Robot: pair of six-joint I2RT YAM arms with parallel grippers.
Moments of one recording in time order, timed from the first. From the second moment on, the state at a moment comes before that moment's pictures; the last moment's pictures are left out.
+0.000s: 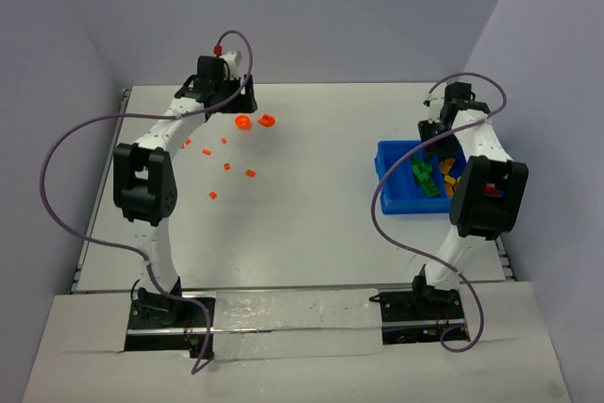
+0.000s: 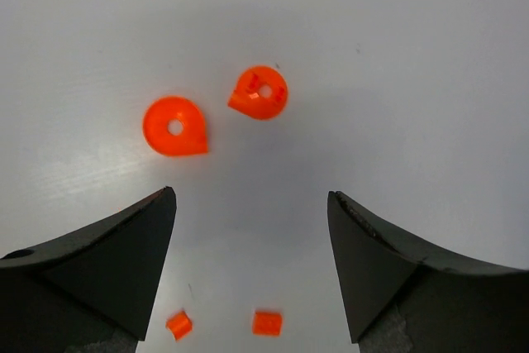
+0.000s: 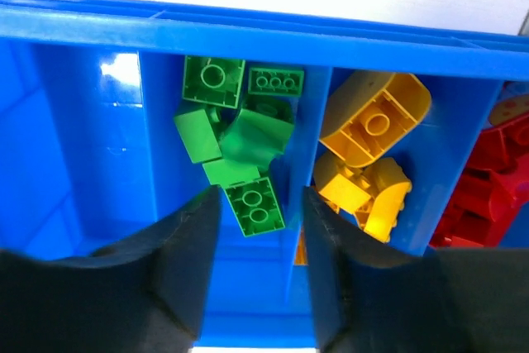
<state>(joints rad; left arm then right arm) -0.28 2.01 1.72 -0.38 0.14 -0.17 -0.21 1.80 1.46 -0.86 -0.04 -0.30</state>
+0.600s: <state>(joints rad) -0.14 2.37 1.98 -0.38 0.21 -0.26 -0.16 1.71 1.49 -0.93 -0.12 -0.24</state>
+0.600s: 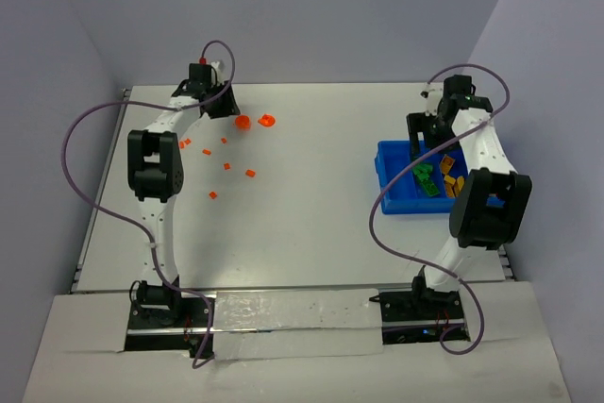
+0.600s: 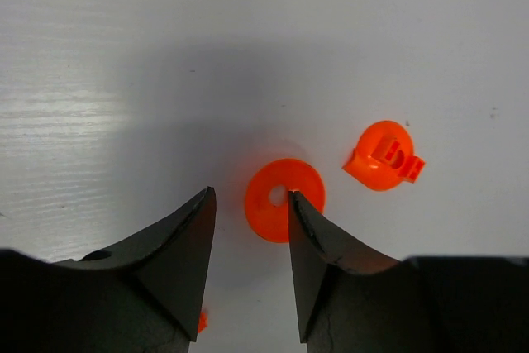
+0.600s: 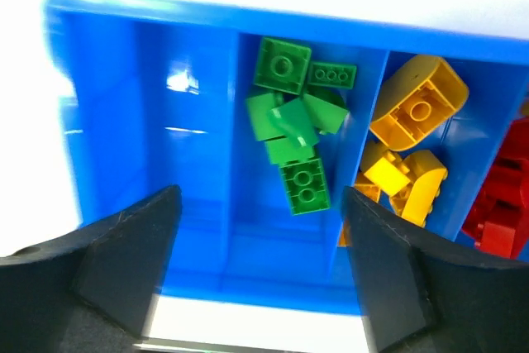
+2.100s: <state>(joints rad) -0.11 1.87 1.67 -0.39 0.50 -0.33 0.44 2.34 2.28 -0.61 -0.20 0.13</state>
